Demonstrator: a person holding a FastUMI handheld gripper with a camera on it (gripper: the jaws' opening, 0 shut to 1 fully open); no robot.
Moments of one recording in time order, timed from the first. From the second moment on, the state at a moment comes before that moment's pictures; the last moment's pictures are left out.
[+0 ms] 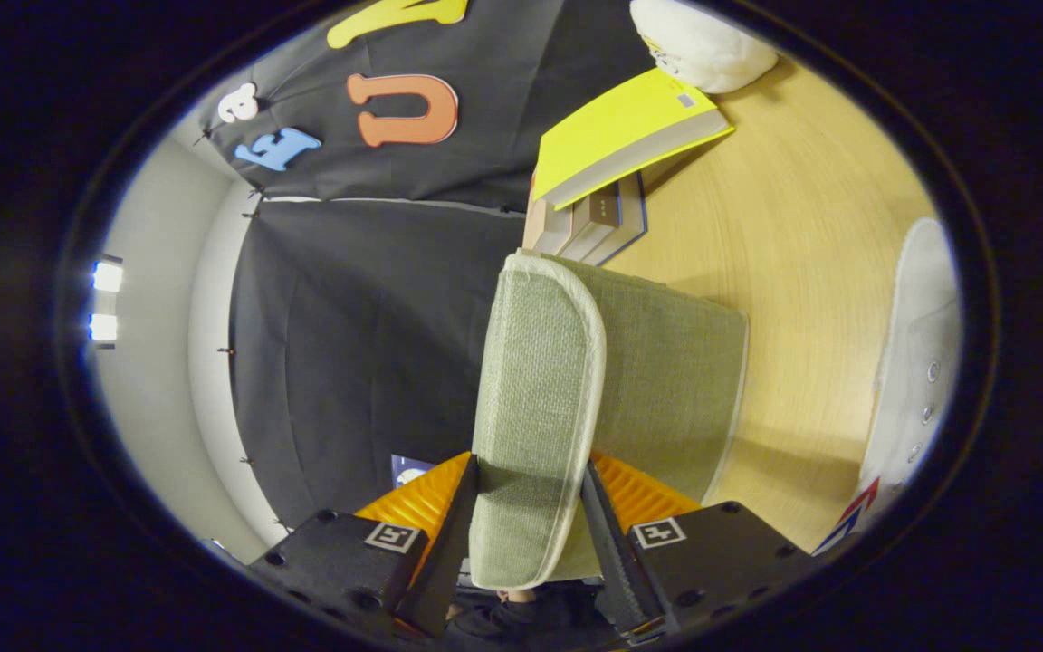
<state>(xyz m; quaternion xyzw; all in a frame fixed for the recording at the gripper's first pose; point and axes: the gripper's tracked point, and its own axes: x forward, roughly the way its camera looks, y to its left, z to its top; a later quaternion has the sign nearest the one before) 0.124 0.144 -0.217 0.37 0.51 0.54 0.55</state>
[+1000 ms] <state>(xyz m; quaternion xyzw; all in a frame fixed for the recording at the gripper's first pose) 0.119 0.128 -0.134 0.39 0.49 0.50 0.60</state>
